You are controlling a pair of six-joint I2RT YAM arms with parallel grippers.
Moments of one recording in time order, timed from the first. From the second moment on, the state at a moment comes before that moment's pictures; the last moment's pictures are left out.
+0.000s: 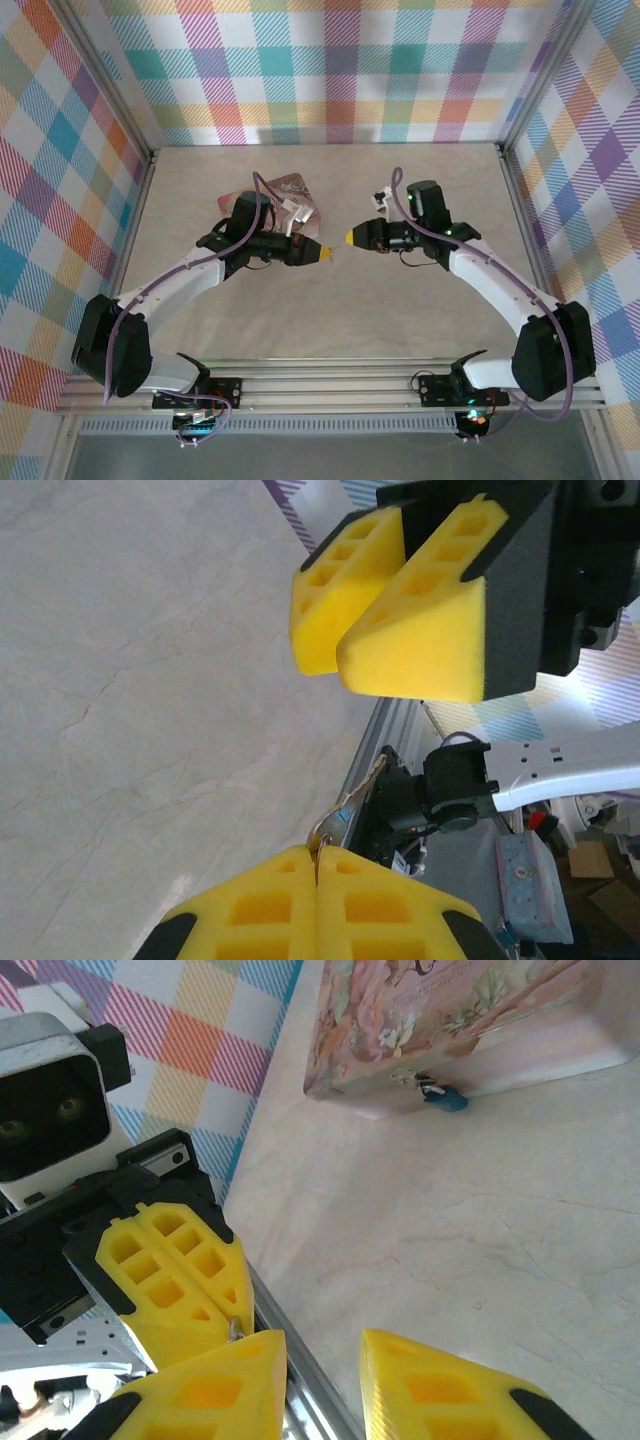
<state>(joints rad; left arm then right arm) -0.52 1.38 0.95 -0.18 0.89 -0.42 0.42 1.32 0.97 -0.30 -0.81 0.57</state>
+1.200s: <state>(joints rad) -0.51 1.37 0.95 -0.16 0.79 -0.47 0.52 1.37 0.92 -0.06 -0.82 0.74</state>
